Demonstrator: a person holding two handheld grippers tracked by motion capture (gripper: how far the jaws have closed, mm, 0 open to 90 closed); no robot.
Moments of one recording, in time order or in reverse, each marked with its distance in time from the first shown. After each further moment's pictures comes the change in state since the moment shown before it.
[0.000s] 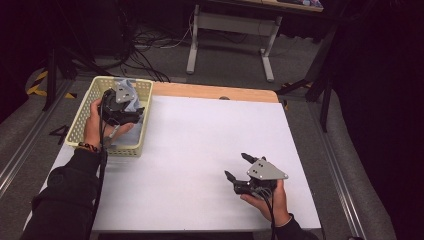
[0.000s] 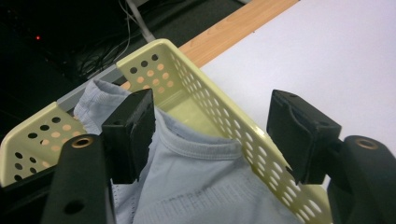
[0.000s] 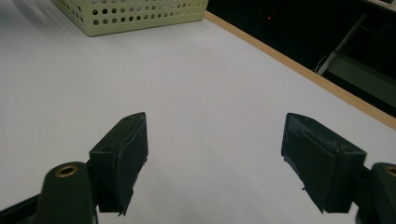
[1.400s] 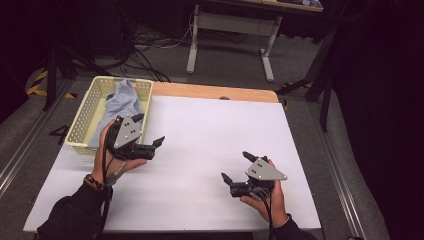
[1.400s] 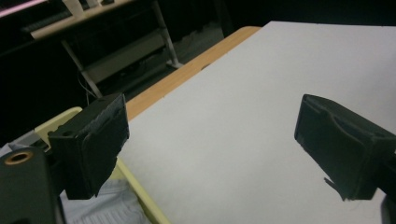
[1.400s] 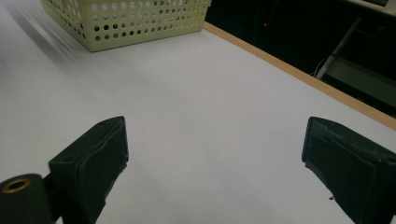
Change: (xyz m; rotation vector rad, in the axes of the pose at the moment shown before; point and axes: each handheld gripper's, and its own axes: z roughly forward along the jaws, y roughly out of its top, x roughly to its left) left arm -0.090 -0.024 -0.061 -0.326 -0.173 0.068; right arm 0.007 0.003 0.001 -0.040 -0.018 0.035
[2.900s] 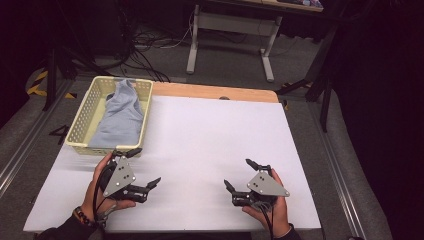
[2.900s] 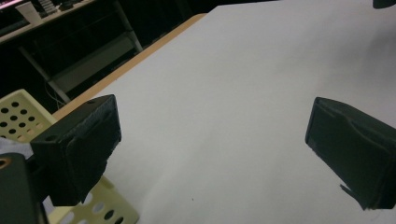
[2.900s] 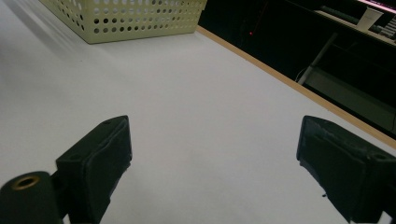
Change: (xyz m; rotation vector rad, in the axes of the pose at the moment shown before) left arm -0.046 -0.053 -0.044 0.010 -0.108 0.077; right arm 0.017 -0.011 -0.020 -0.017 -0.062 -0.059
